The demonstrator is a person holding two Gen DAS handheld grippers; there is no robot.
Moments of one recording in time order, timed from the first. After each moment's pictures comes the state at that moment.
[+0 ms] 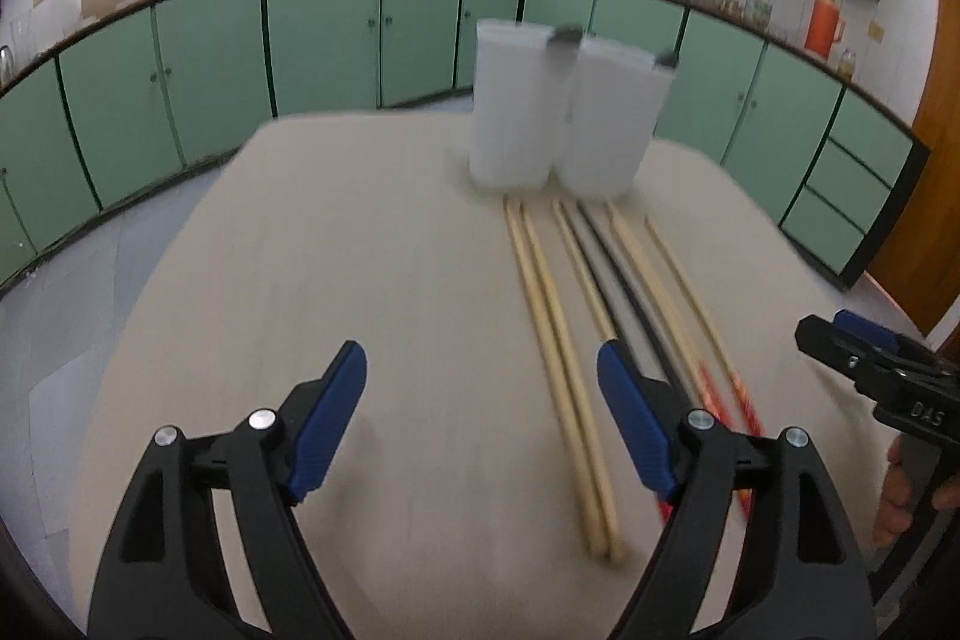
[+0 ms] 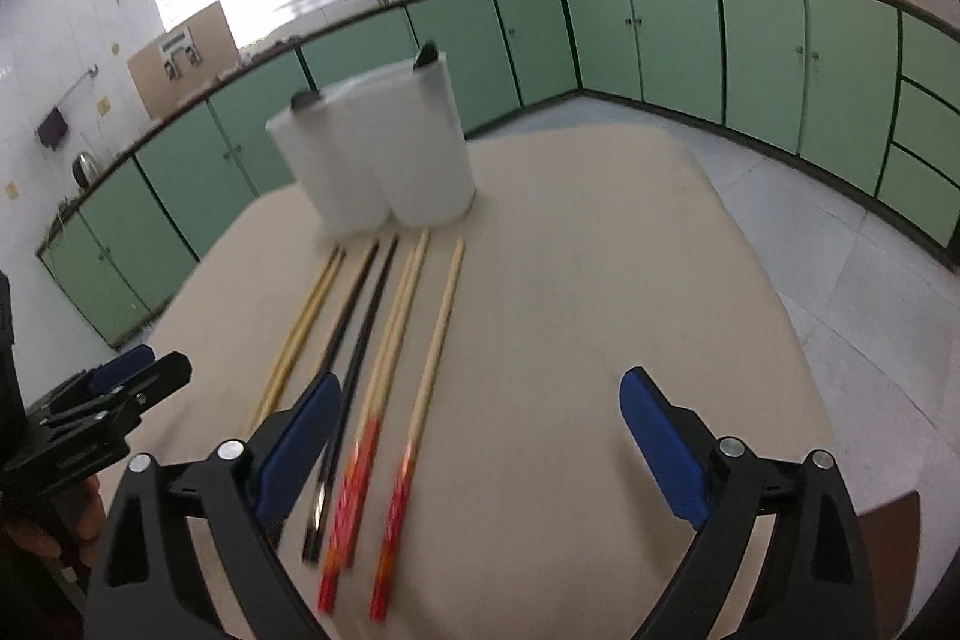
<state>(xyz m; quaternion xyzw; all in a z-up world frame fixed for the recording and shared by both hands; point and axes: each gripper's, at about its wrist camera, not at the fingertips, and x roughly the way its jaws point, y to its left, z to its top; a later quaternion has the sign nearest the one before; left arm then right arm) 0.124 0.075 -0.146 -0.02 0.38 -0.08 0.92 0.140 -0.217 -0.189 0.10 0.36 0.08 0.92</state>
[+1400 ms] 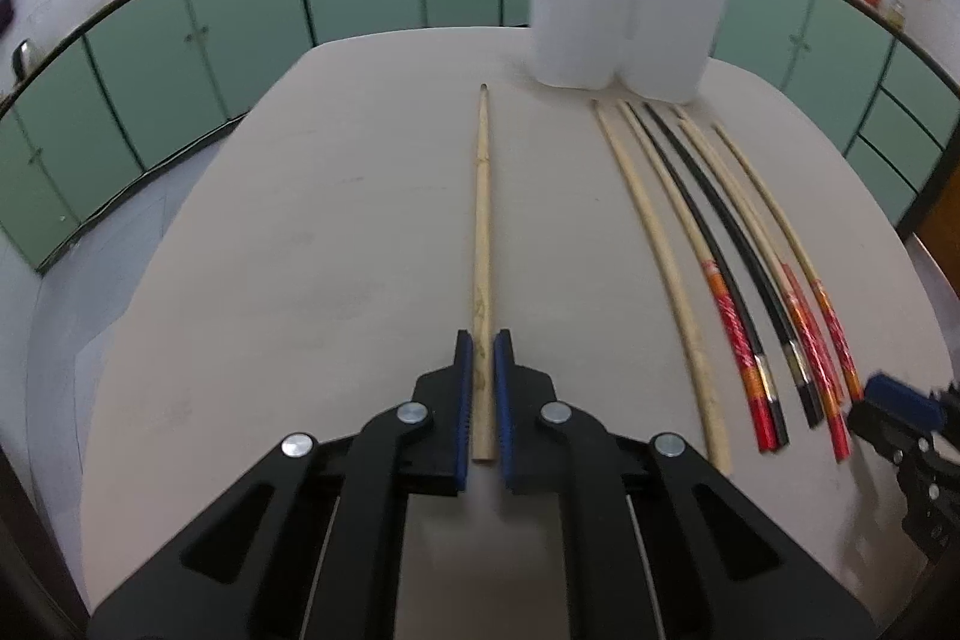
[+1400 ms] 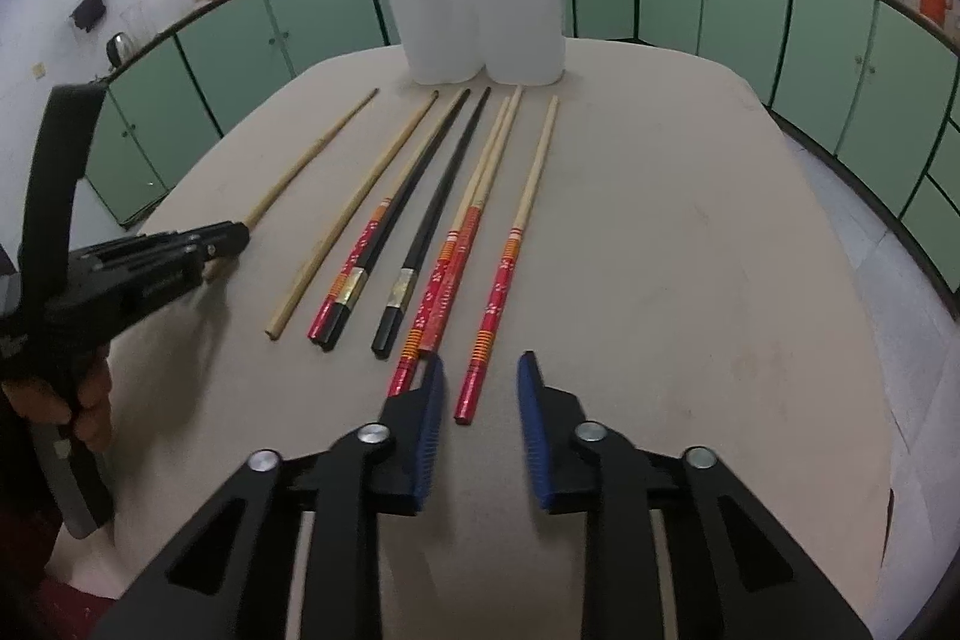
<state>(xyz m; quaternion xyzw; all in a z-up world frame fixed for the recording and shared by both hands) 0.111 0.086 -0.177 0.01 0.44 -0.01 0.90 0.092 -0.176 -0.212 0.02 0.42 0.15 0.89</state>
